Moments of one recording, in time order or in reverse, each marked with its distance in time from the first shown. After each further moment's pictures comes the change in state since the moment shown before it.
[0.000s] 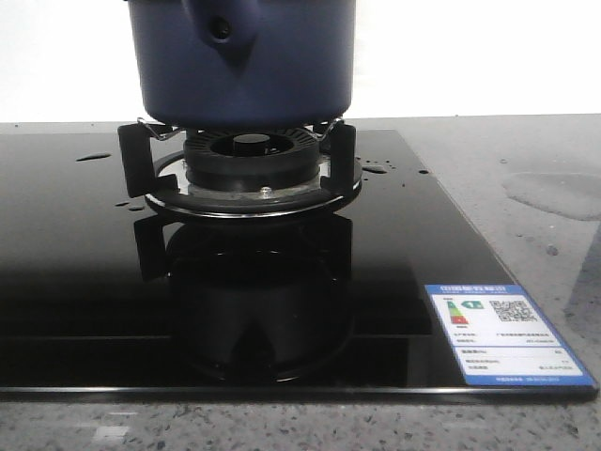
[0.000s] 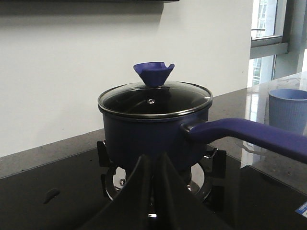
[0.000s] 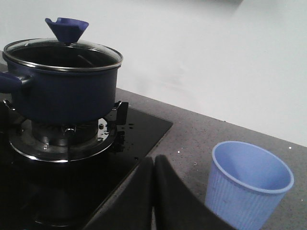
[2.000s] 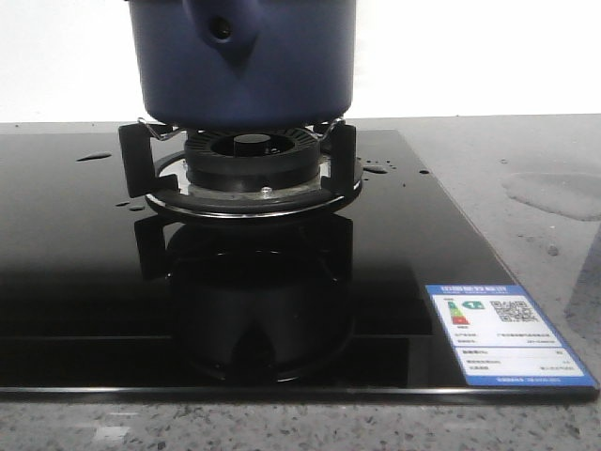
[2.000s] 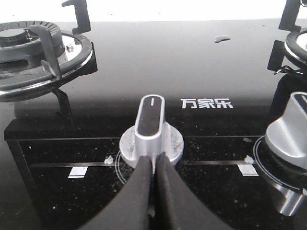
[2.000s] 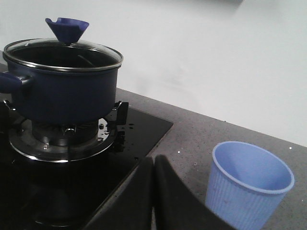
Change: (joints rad) left arm 0.108 -0.348 0.332 1.577 -0.160 -1.591; right arm 0.000 0.000 0.000 0.000 0.002 0.000
